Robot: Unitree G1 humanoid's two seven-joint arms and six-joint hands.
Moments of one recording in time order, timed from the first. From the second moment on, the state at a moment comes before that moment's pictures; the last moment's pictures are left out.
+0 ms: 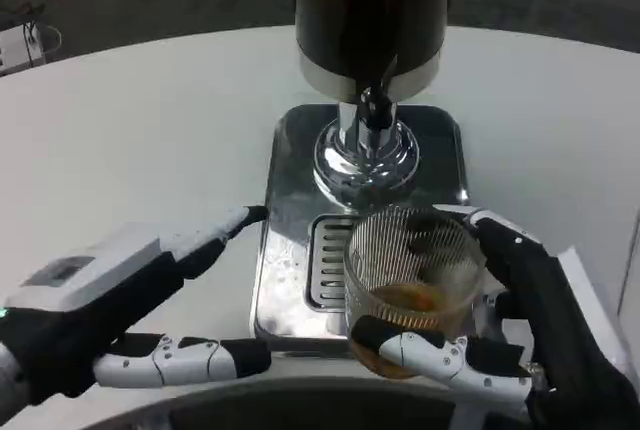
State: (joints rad) left arm -0.09 0.78 0.18 -0.25 0.21 -0.32 -0.49; right arm 0.11 -0.08 0.23 -0.68 -0.46 0.14 -0.04
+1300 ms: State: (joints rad) left arm 0.09 0.78 0.26 -0.50 0.32 -0.40 -0.50; right arm 0.26 -0.25 0.07 -0.94 -0.37 0.09 0.20
